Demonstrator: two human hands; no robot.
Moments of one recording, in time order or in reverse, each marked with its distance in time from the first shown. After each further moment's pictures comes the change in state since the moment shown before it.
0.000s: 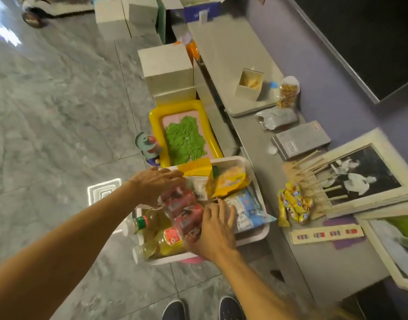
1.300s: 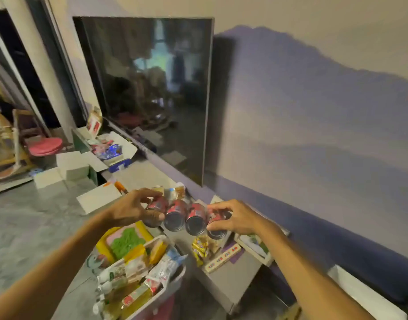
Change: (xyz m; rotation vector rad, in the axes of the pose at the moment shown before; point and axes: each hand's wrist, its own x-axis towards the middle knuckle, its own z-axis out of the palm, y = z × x) left_hand -0.241 0.227 -0.448 -0.806 0.426 0.099; right_hand -0.430 0.118 -0.434 0.588 0.337 0.006
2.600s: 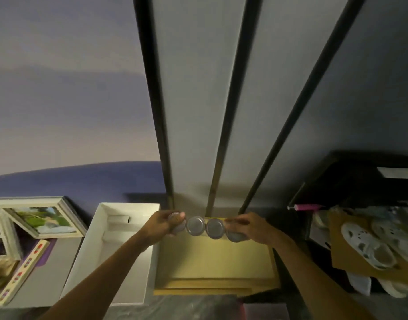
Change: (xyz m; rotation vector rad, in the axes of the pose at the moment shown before) left_hand 0.064 0.398 0.759 -0.308 -0.766 0.151; right_hand -0.635 0.530 -0.072 0.479 0.461 0.772
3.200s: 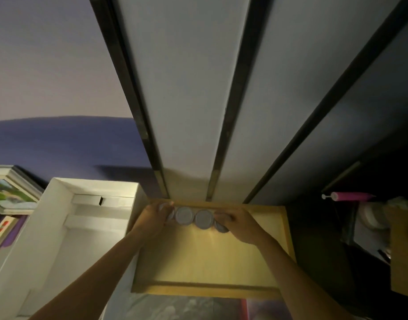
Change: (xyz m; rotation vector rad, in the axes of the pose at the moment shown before) left_hand 0.117 -0.155 0.034 0.171 0.290 -0.202; right_hand 0.170 0.148 0.086 0.149 0.062 -0.061
